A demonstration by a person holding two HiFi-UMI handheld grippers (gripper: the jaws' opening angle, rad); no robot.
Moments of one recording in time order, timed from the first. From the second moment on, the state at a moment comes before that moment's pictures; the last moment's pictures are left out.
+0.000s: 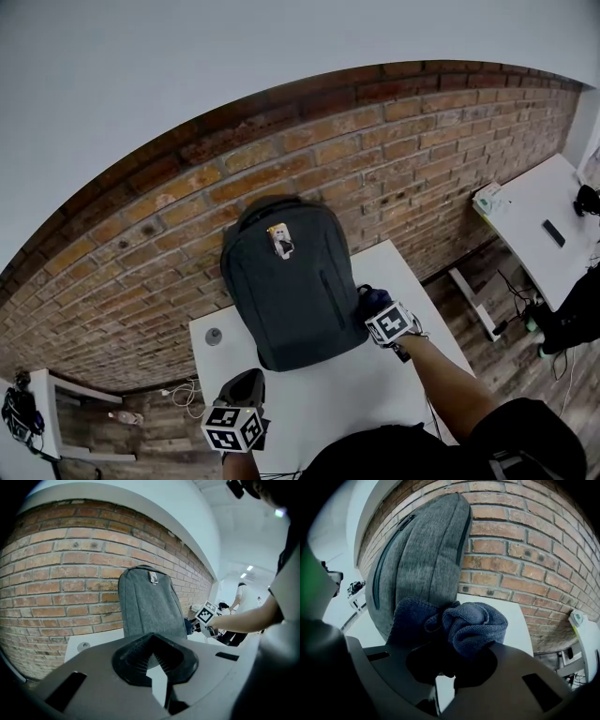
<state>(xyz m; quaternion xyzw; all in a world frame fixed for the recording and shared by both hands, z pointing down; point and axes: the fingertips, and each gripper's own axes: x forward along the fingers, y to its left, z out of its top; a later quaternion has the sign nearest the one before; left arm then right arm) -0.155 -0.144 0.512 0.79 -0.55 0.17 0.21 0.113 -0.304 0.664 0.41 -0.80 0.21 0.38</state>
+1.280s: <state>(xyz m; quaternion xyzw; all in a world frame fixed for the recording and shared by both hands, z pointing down) -0.150 -0.151 0.522 0.80 -0.53 0.16 0.22 0.062 -0.249 0.605 0.34 -0.86 0.15 0.33</state>
